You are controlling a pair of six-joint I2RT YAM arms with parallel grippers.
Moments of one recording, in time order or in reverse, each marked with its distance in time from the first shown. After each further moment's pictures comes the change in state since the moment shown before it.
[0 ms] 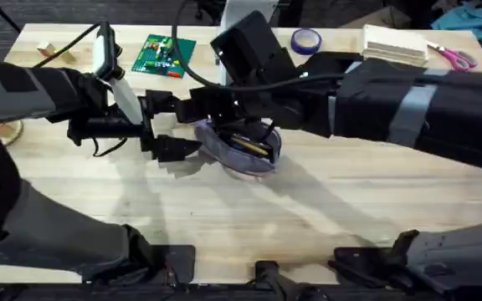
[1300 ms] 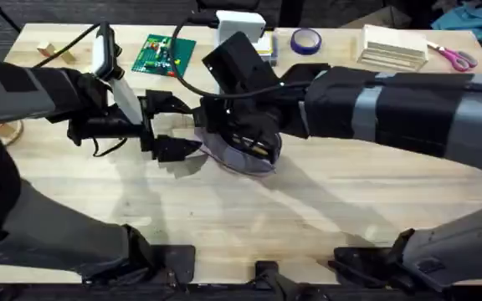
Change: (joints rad) left arm 0.000 0.000 0.000 -0.001 0.000 0.000; right arm 0.001 0.101 0.003 0.036 -0.057 0.046
